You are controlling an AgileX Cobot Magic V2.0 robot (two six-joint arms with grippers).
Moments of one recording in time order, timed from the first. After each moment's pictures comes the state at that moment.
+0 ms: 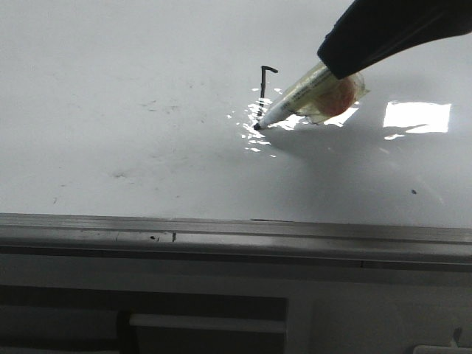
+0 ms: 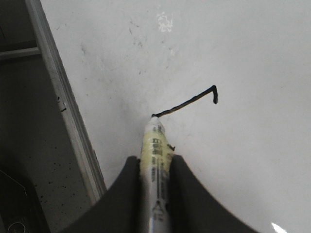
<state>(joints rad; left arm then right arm) -0.78 0.42 -0.45 -0.25 0.32 0.28 0.61 1.08 -0.84 0.18 0.52 -0.64</state>
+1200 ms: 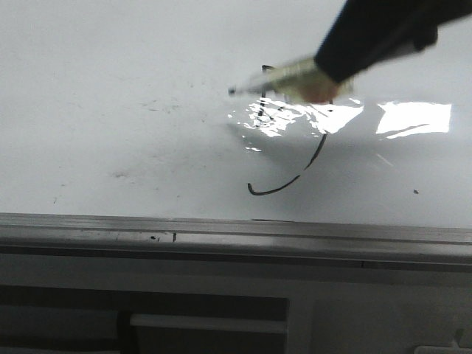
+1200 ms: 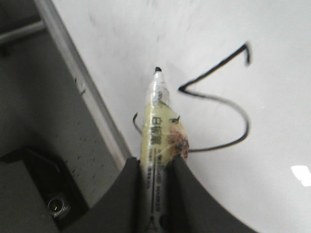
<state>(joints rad) -0.78 0.42 -0.45 -0.25 0.32 0.28 0.79 1.10 -0.96 -0.10 0.69 -0.16</state>
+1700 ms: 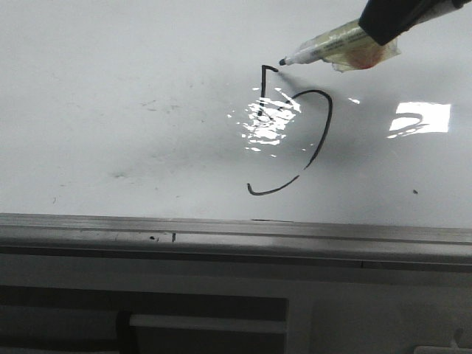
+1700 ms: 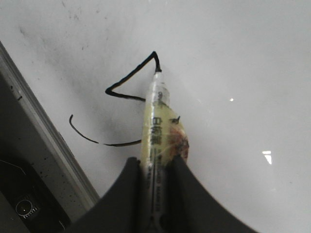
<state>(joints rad) -0.78 0.42 -0.45 -0.25 0.32 0.28 0.70 1.12 -1.03 -0.17 0.79 -0.15</state>
